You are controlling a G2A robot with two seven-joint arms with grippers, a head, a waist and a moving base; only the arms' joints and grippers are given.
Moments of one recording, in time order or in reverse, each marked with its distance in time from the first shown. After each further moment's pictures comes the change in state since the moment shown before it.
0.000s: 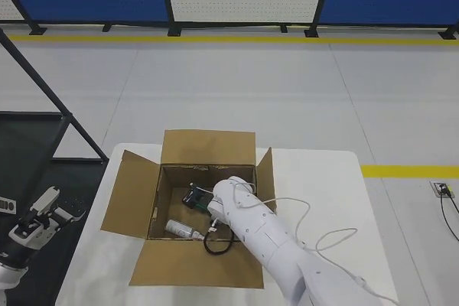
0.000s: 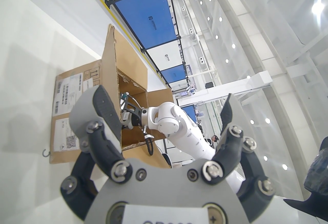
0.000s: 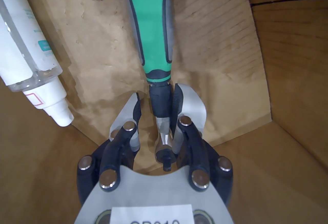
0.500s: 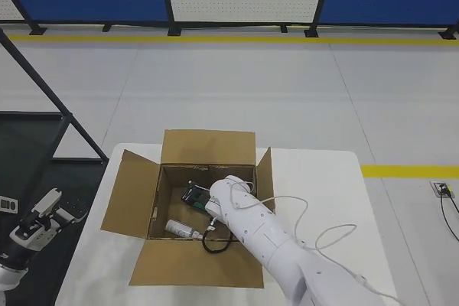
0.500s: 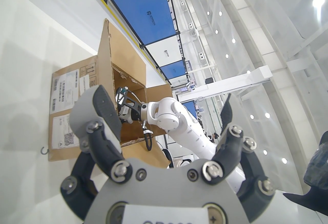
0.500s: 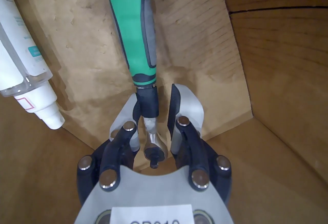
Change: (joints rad) left arm -0.001 -0.001 -0.004 -0.008 0.000 -0.003 -0.030; right arm 0.004 0.011 -0.034 -0.040 -0.023 0.050 -0.005
